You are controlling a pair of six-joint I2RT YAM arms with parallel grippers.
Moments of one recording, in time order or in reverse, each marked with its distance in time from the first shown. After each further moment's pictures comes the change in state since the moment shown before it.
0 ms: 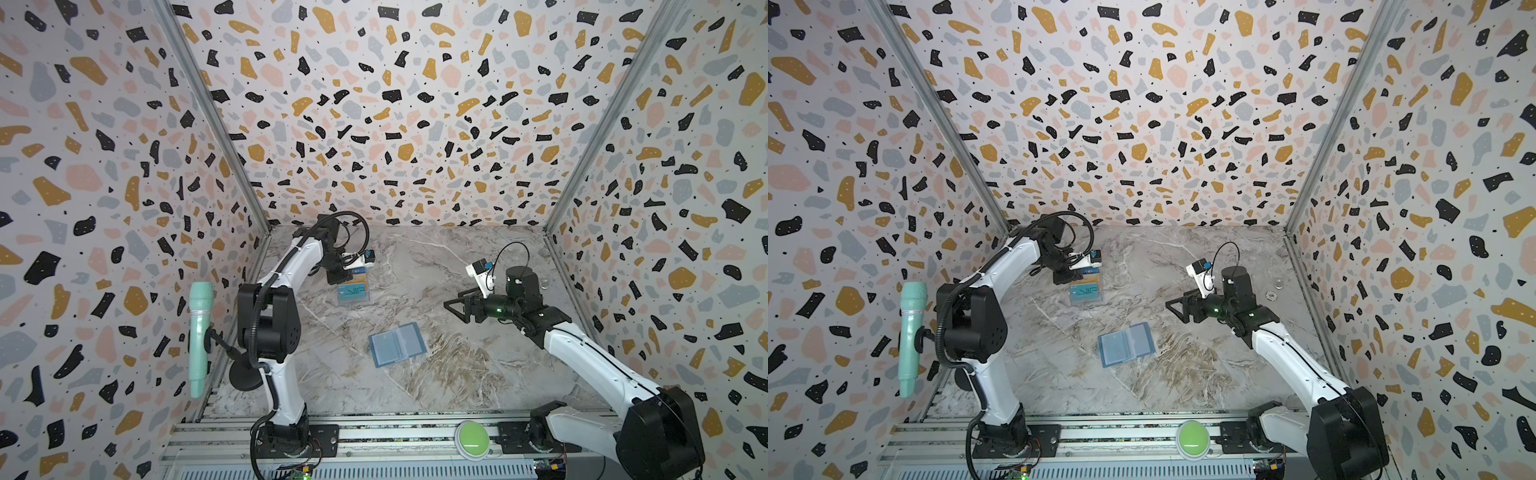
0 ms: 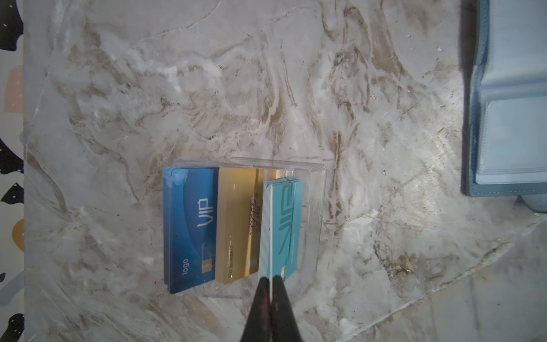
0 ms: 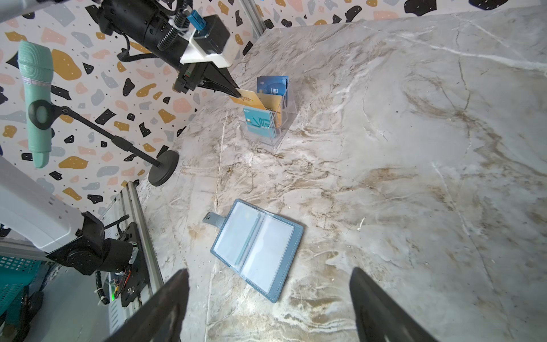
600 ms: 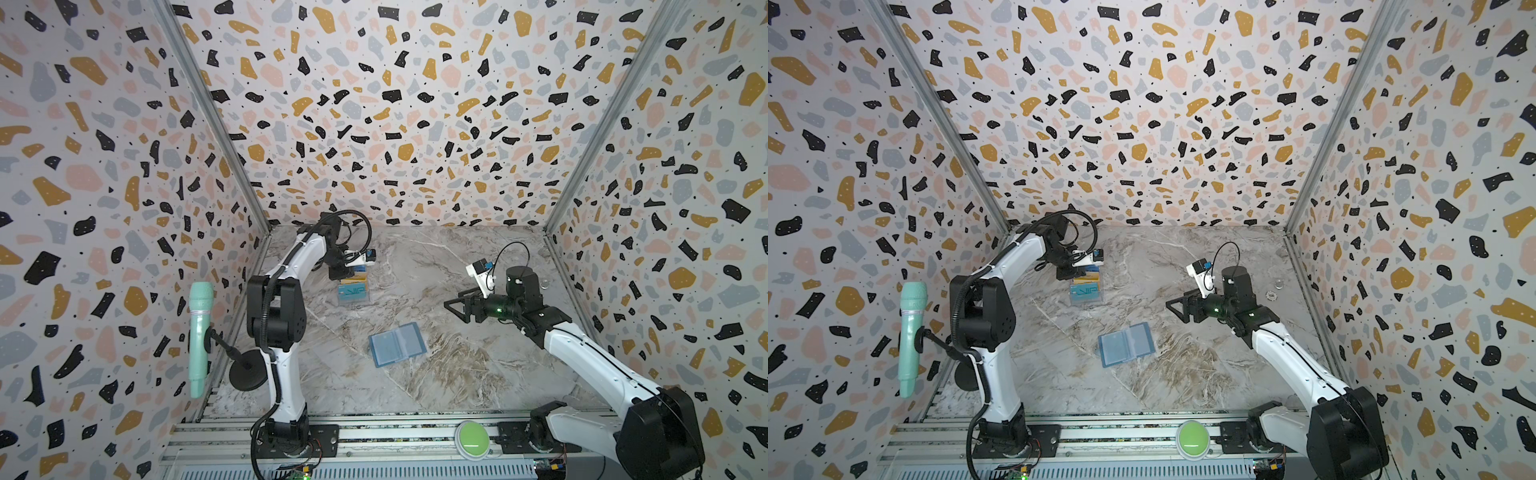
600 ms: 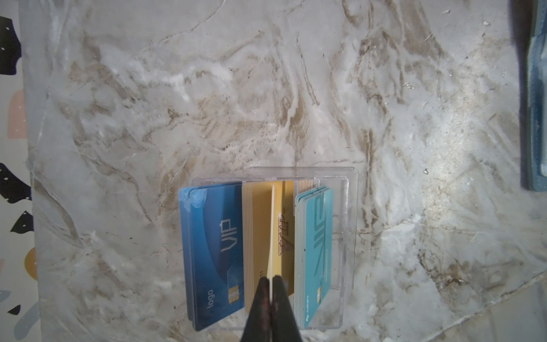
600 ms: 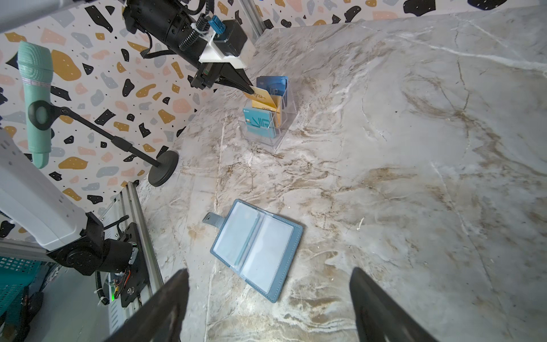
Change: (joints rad) left arm 0.010 0.100 0.079 0.011 0.012 0.079; right arm -0.002 0.000 0.000 0.000 -0.001 0.000
